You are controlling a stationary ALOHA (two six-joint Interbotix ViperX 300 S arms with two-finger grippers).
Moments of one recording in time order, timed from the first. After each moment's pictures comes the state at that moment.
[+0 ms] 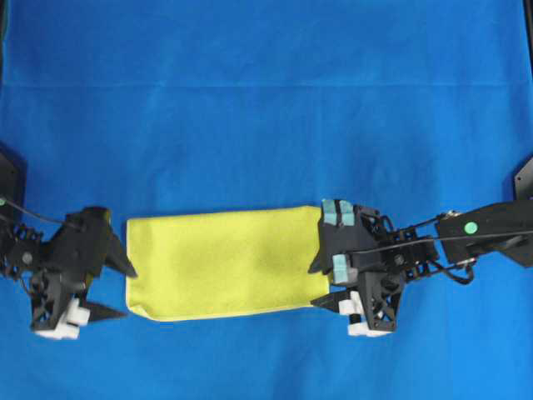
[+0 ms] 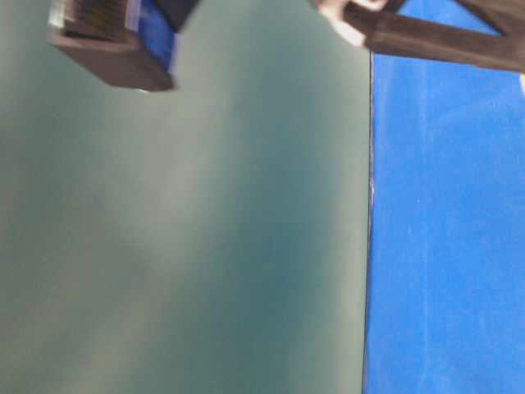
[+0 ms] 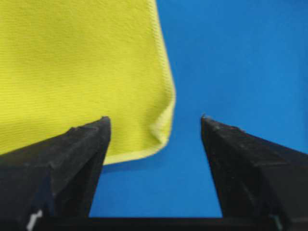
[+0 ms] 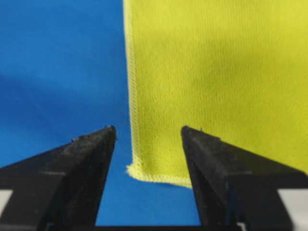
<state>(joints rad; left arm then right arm) -0.43 -0.35 1.07 -0.03 0.07 -0.37 0.27 -0.05 0.69 0.01 0.15 0.31</state>
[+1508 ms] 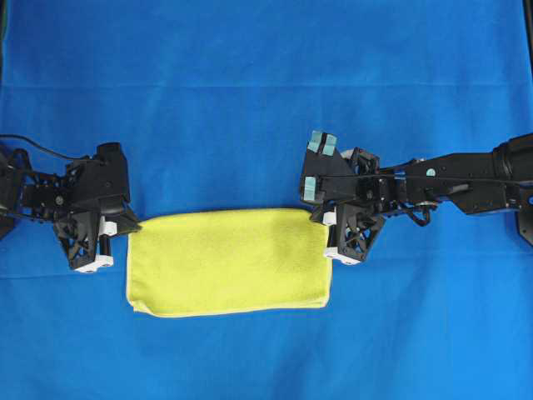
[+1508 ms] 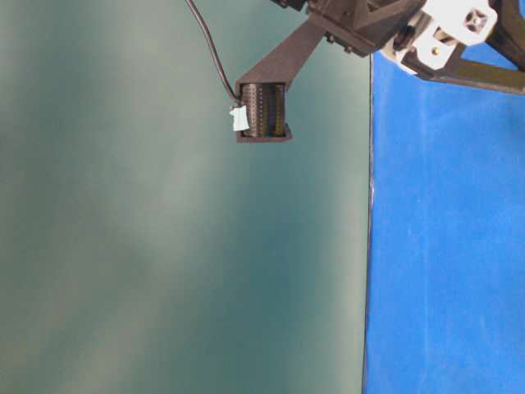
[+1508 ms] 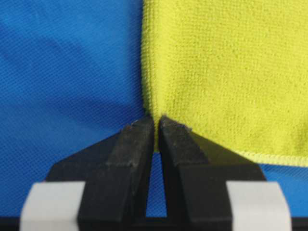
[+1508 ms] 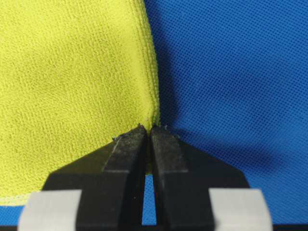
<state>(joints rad) -0.13 -0.17 1.16 -0.03 0.01 -0.32 0.03 0.10 0.72 -0.01 0.17 0.31</state>
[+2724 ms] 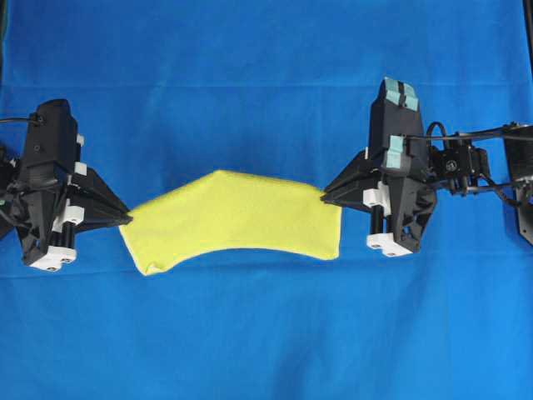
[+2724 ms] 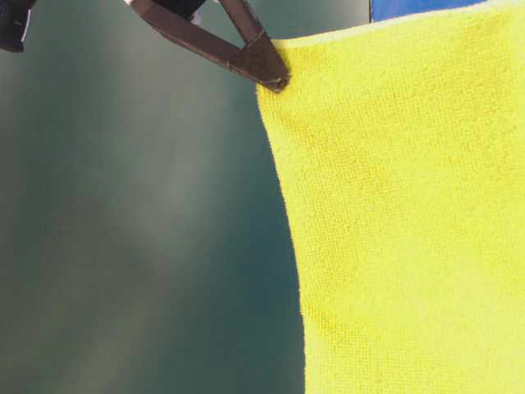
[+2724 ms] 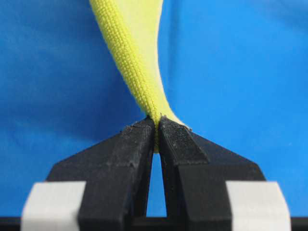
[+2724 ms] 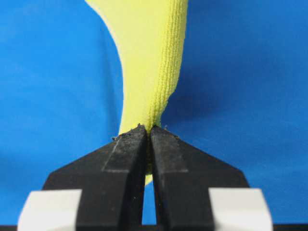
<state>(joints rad) -0.15 -0.64 0.99 -0.03 0.35 -0.32 0.06 -0.34 0.71 -0.04 0.30 0.32</state>
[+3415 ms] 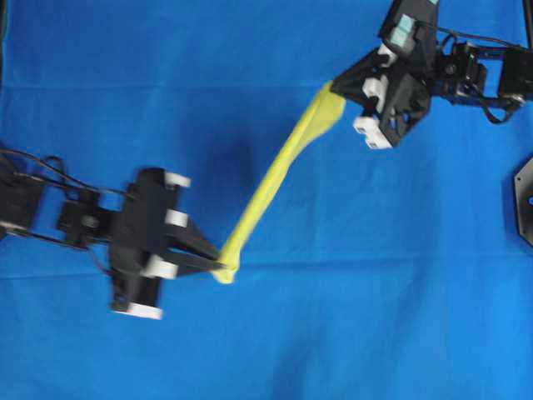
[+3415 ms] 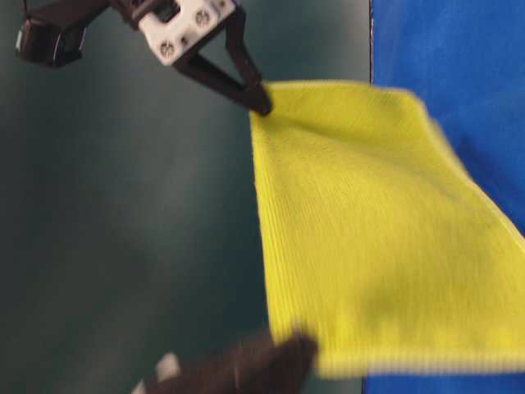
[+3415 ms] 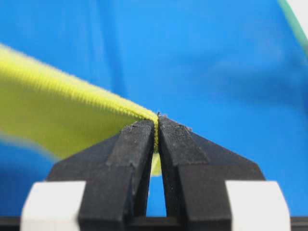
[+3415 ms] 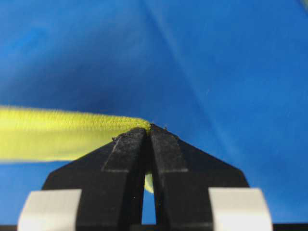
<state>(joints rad) -0.25 -0.20 0.66 -0.02 0.10 -0.04 -0.32 -0.30 0.73 -0.15 0.18 0.31</state>
